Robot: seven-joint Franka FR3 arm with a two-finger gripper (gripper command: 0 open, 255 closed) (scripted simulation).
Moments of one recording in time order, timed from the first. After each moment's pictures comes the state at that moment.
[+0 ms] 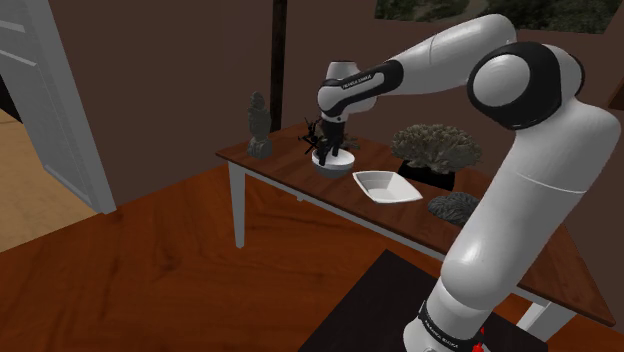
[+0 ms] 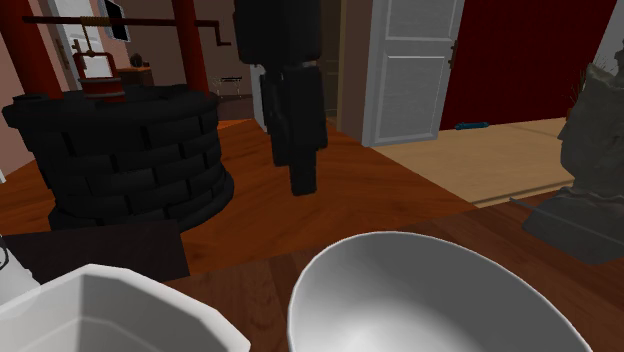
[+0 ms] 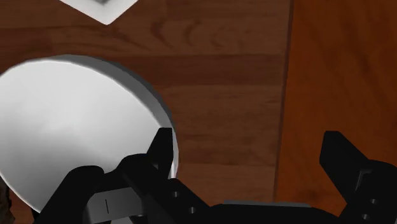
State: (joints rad) arm -0.13 -0.02 -0.16 -2.06 -0.08 2.10 -0.38
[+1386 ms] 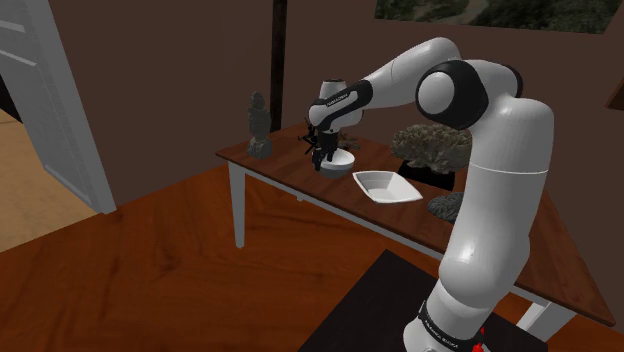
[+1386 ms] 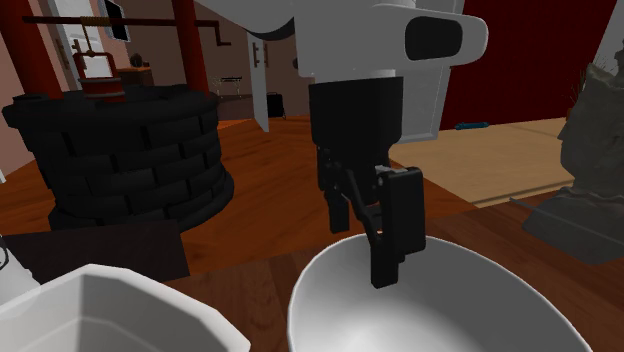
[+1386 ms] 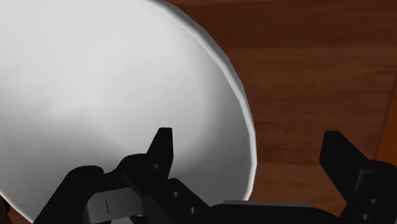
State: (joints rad) arm -0.17 0.24 -0.19 -1.90 -0.05 2.23 -0.45
